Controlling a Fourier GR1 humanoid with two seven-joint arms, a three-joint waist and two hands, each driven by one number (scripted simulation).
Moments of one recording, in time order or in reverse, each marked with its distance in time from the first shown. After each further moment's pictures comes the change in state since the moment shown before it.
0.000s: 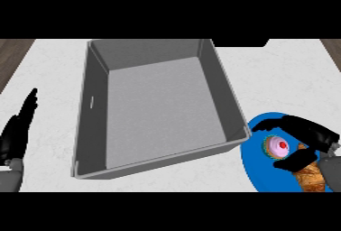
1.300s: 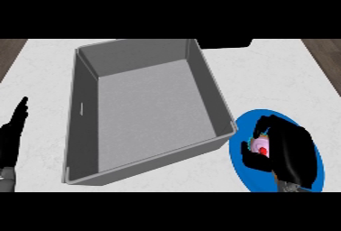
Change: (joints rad) left arm 0.052 -0.004 0.054 0.006 -0.016 -0.006 -0.007; right arm 0.191 0.361 0.155 -0.503 0.682 -0.616 0.749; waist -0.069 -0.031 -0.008
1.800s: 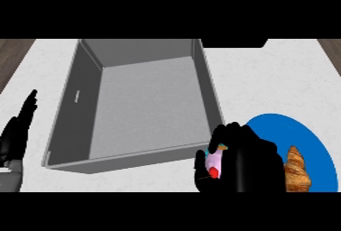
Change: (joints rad) left arm -0.044 -0.016 -0.025 -0.009 -0.012 -0.018 0.001; right arm -0.221 0.127 0.433 -0.195 0.251 0.148 0.401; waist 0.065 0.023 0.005
